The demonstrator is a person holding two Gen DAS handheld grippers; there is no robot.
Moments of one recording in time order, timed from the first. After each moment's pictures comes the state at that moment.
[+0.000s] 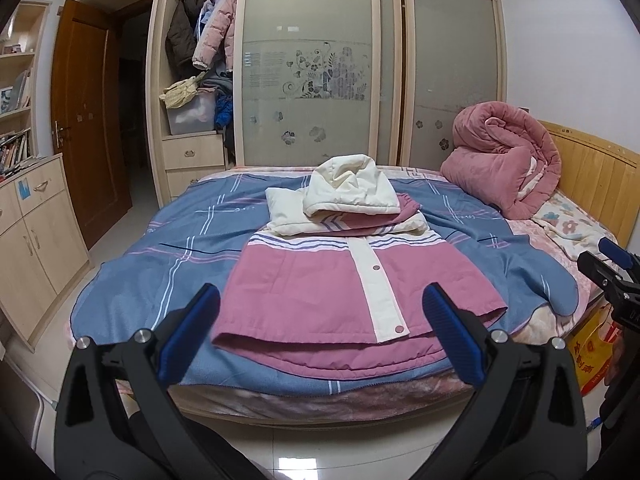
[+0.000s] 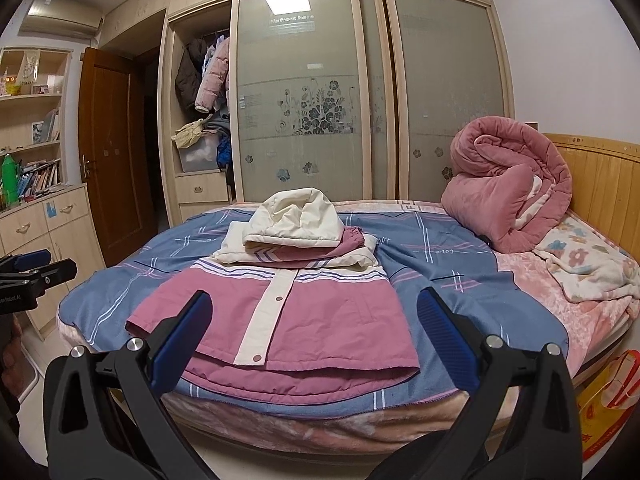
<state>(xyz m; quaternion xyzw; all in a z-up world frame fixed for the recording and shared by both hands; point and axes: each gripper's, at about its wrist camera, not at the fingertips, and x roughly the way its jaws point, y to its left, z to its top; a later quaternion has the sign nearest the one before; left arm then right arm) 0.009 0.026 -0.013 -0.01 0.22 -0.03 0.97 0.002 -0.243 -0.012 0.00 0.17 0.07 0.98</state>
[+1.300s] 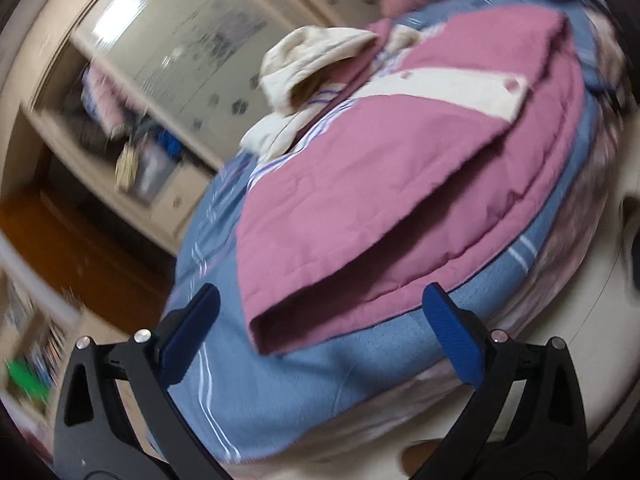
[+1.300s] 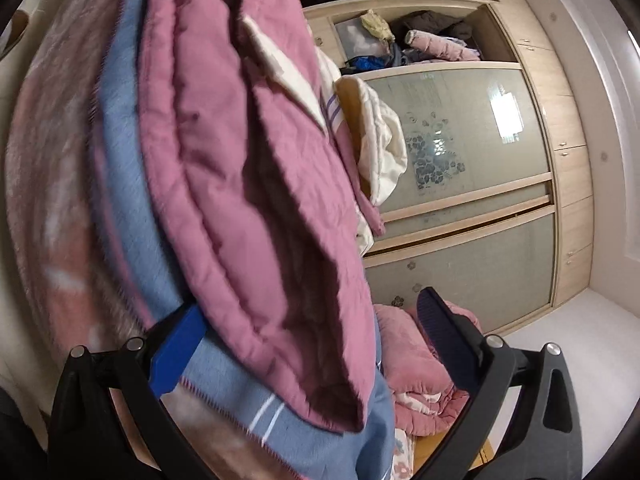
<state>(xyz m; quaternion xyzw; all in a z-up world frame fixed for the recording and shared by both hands) 0.124 0.048 -0.233 0.40 0.26 -0.04 0.88 0.122 -0.190 -0.305 -0.62 0.09 0.04 0.78</state>
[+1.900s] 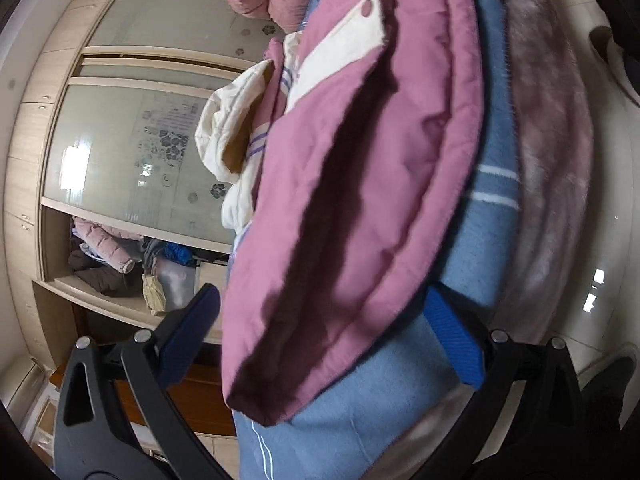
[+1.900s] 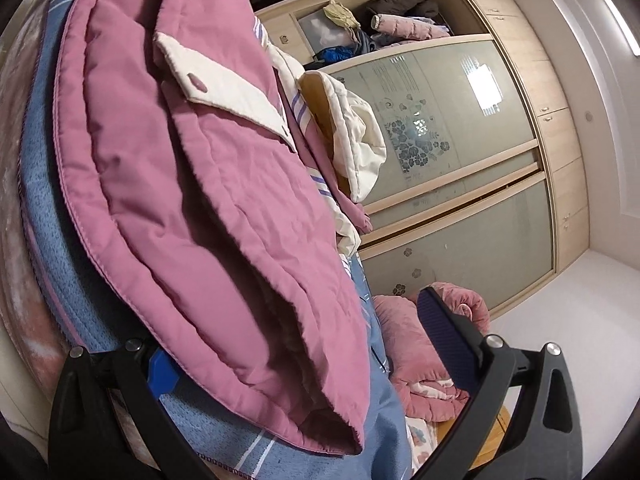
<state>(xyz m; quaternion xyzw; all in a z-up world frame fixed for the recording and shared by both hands) 0.124 0.009 -0.300 0.61 0.16 -0.07 0.77 0.151 -0.180 -0.282 -0.56 0.09 0.02 0.82</state>
